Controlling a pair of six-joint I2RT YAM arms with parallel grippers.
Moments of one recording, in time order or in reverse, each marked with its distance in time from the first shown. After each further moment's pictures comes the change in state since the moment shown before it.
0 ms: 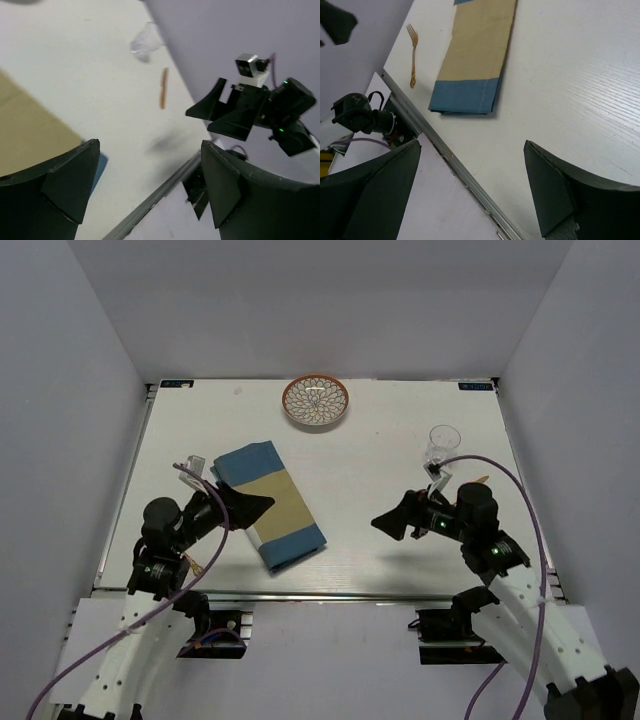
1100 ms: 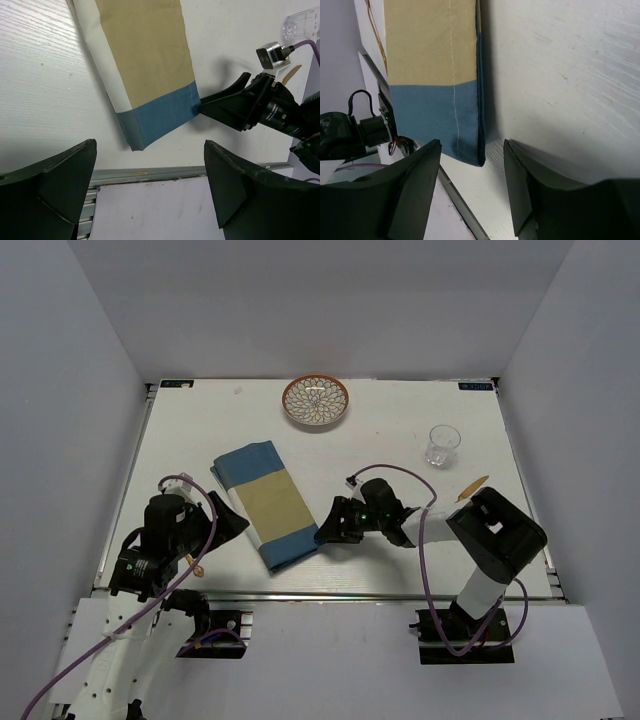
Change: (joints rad) left arm 0.005 0.027 0.269 -0.889 -0.437 0.074; right arm 0.360 1.060 0.099 0.669 0.093 0.377
